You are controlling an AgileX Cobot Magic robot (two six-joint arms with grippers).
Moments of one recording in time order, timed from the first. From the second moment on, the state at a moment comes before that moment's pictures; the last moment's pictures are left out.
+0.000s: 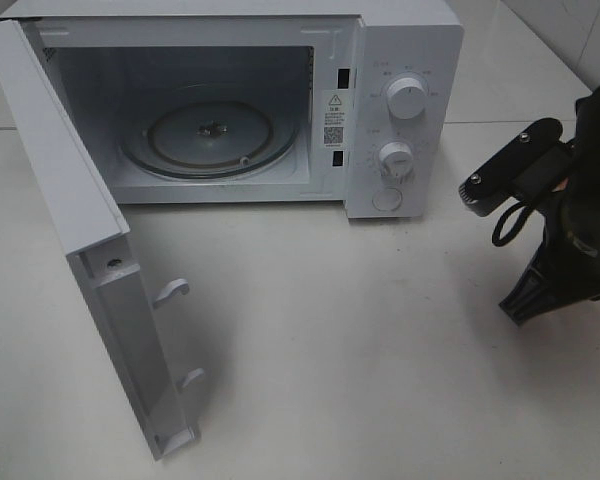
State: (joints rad) left arm 0.01 0.00 -0.52 -0.01 1.07 -0.04; right arm 0.61 1.51 -0.71 -0.86 0.86 0.72
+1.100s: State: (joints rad) left arm 0.01 0.00 -0.52 -0.01 1.07 -0.04; right arm 0.35 1.79 -0.73 -0.98 0.70 0.91
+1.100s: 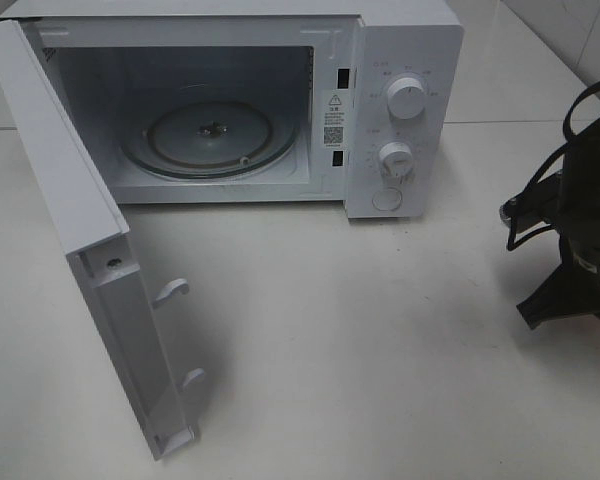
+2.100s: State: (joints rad) left arm 0.01 0.00 -0.52 -0.01 1.07 -0.04; right arm 0.35 1.87 -0.73 -1.08 0.64 1.03
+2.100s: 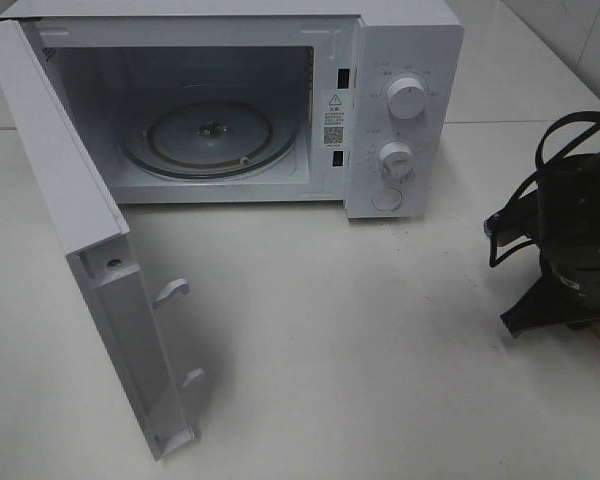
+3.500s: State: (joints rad) left arm 0.01 0.00 -0.52 -0.01 1.07 -0.04; right arm 0.35 1.16 -0.73 -0.24 0.80 0.21
